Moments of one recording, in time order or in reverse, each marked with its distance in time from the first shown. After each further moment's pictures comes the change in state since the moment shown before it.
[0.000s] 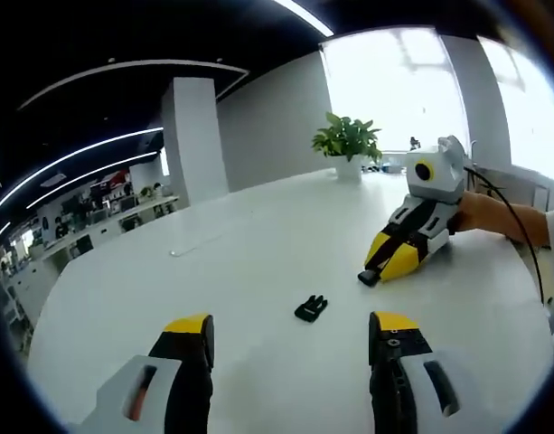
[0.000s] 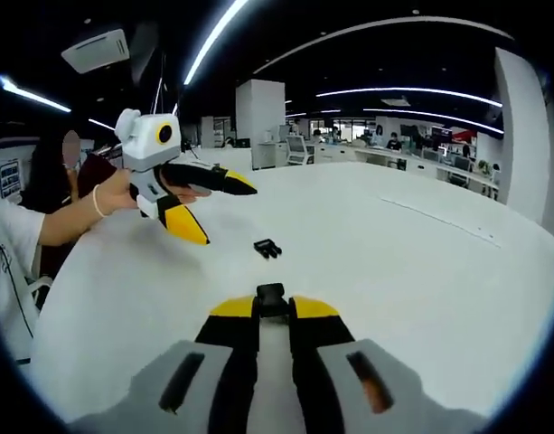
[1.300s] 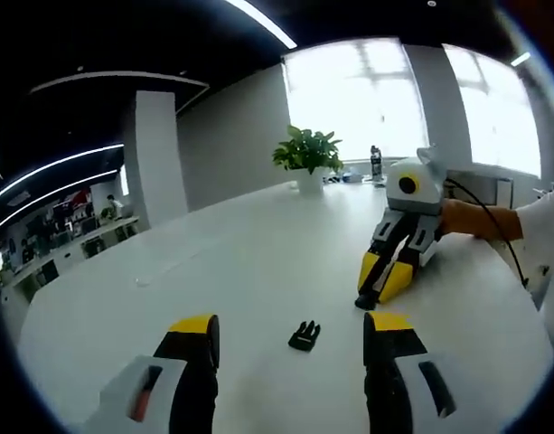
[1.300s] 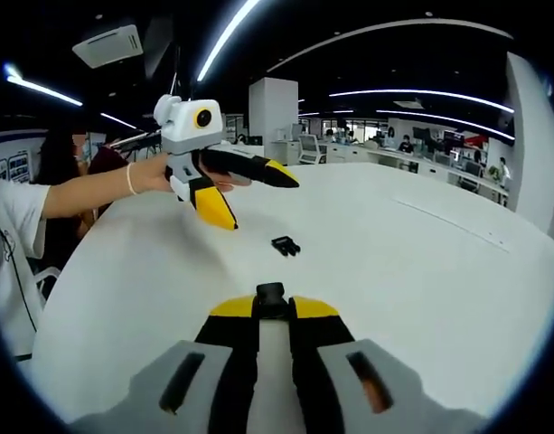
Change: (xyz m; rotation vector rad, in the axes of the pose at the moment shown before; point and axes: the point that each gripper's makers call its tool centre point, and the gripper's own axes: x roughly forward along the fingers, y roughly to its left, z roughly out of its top) left arm 0.017 -0.002 0.024 0.065 -0.067 -0.247; right arm 0.004 0.010 0.000 -0.029 0.011 0.047
